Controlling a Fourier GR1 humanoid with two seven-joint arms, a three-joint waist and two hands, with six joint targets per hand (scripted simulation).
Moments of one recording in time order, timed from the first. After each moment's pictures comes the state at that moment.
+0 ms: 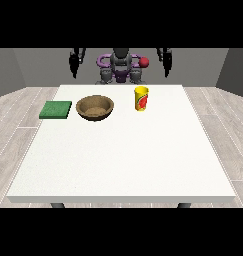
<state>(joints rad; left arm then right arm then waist) 0.02 0.11 -0.01 -1.57 0.00 -0.07 -0.01 0.00 -0.13 0.00 -1.57 -0.03 0.01 -0.02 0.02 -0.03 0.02</state>
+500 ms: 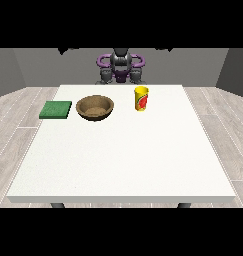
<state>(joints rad) -0.06 0.10 0.05 -1.70 0.10 -0.03 0.15 0.02 -0.23 -0.11 -1.65 -0.17 0.11 0.08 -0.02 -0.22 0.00</state>
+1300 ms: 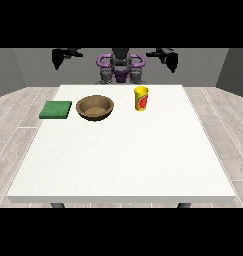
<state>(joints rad) -0.18 0.11 0.17 -1.56 0.12 -0.03 -0.12 -0.06 -0.23 -0.20 -1.62 -0.23 0.21 -0.06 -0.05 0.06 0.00</state>
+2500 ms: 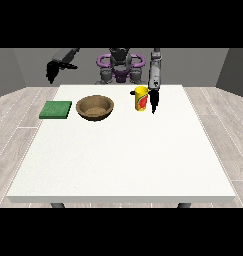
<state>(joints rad) -0.42 0.03 0.19 -0.79 0.04 0.13 -0.79 -0.16 -0.26 -0.25 -1.46 -0.22 0.30 -0.24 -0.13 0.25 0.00</state>
